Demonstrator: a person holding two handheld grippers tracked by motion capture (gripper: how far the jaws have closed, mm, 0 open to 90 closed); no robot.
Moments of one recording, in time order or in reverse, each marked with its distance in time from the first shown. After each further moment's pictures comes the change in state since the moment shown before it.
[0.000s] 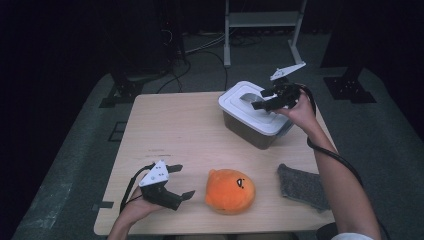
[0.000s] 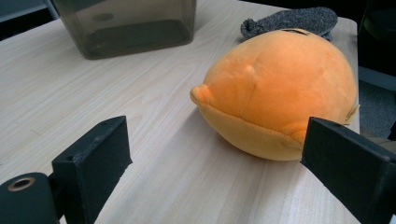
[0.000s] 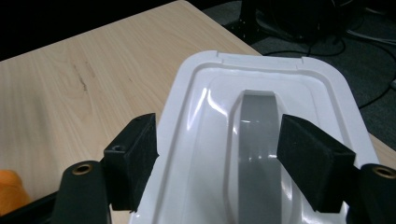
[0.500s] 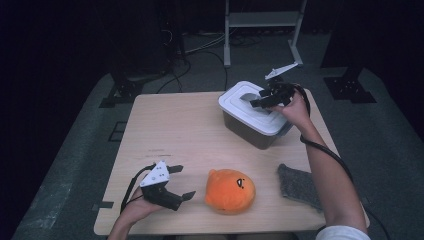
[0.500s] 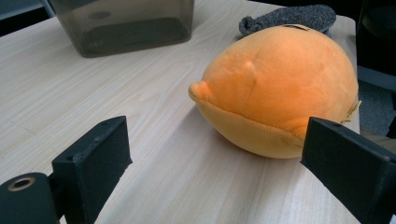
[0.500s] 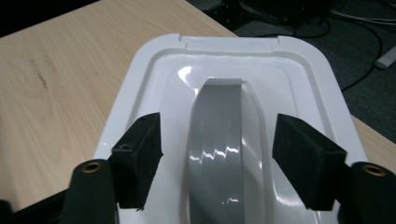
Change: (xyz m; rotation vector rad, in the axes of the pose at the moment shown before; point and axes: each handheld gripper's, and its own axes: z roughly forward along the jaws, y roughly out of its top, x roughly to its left) left arm 0.001 -0.003 0.002 0.008 -0.008 0.004; right arm -0.019 -0.003 0.028 0.049 -0.059 0.041
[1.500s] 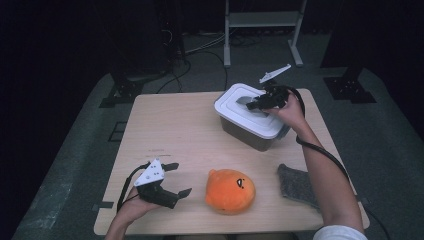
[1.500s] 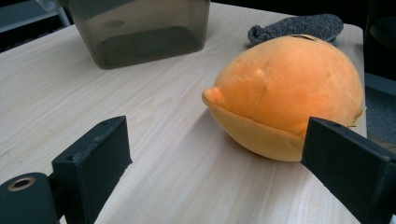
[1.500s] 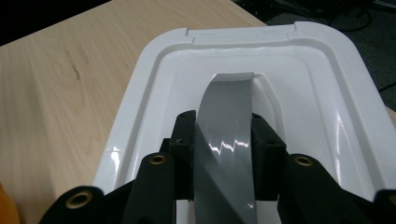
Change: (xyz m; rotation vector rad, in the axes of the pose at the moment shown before) left arm 0.004 0.001 -0.010 -0.032 0.031 -0.009; right arm 0.011 0.001 0.010 0.031 0.117 -0.012
